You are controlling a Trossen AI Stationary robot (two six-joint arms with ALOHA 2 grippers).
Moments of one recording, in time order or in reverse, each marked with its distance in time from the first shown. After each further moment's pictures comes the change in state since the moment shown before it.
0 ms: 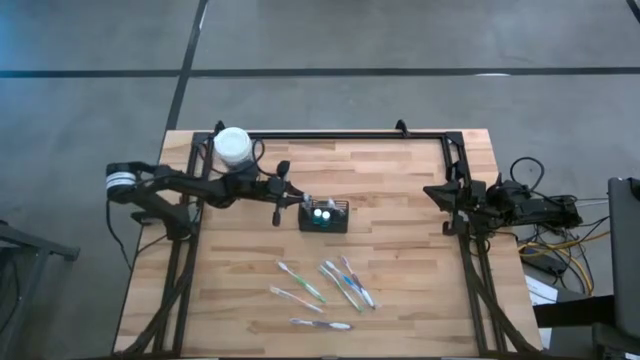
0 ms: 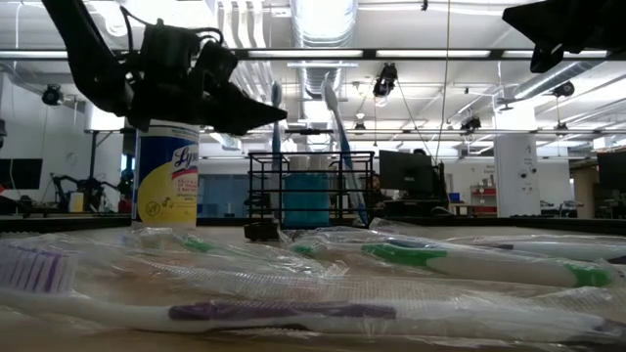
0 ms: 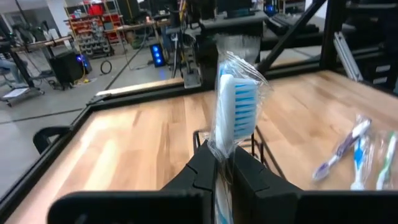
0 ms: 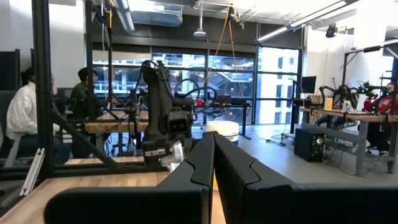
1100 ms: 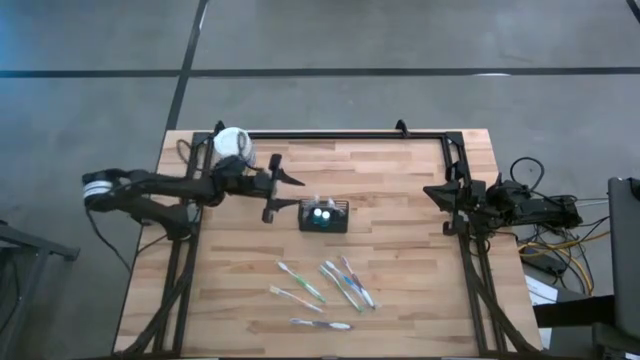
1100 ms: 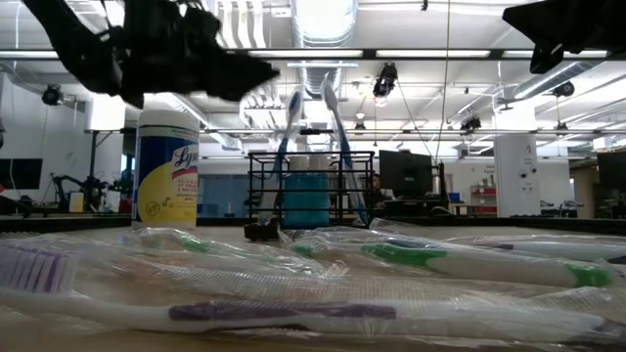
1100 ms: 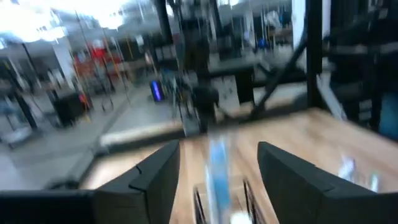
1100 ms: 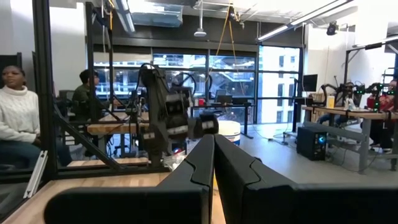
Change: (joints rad) left arm 0.001 -0.212 0.006 -0.052 0.048 -0.018; right arm 0.000 0.000 0.000 0.000 -0.002 0.020
